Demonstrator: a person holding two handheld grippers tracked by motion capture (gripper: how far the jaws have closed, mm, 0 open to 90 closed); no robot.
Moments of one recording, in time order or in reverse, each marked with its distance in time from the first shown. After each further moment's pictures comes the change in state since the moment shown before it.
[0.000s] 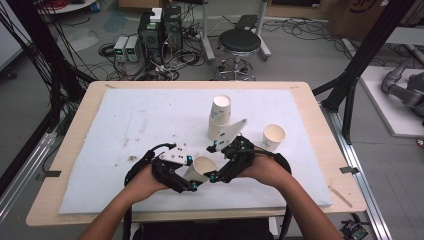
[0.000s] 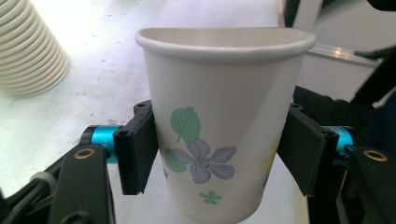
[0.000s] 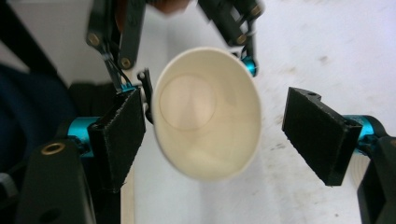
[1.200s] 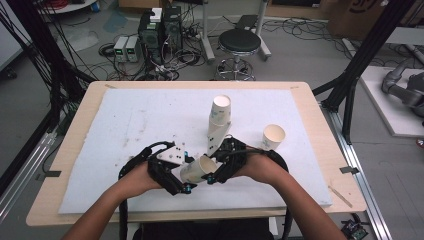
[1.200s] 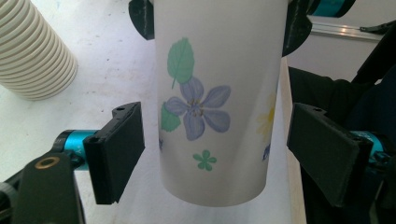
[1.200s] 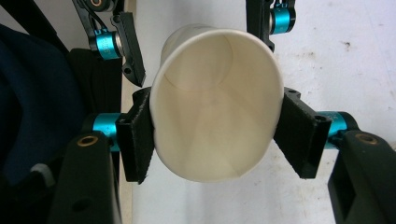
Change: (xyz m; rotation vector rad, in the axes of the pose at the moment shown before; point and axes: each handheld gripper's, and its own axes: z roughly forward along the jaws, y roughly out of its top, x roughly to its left) left arm -0.003 0.016 -0.013 0.090 -0.022 0.101; right arm 0.000 0.014 0.022 0.189 0.059 -0.081
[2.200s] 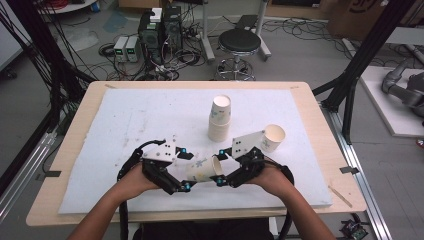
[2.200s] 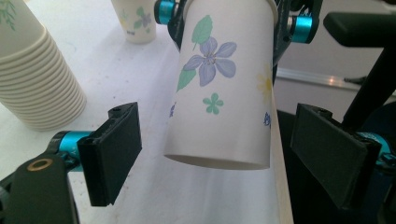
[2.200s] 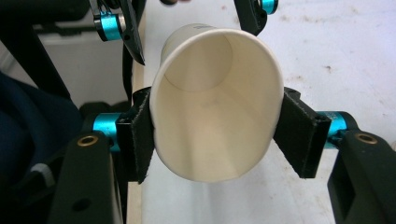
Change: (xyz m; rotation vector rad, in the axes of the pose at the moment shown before) left arm -0.001 -0.007 -0.012 -0.186 -0.005 -0.031; right arm 0.009 -0.055 -0.007 -0.319 -0.017 0.087
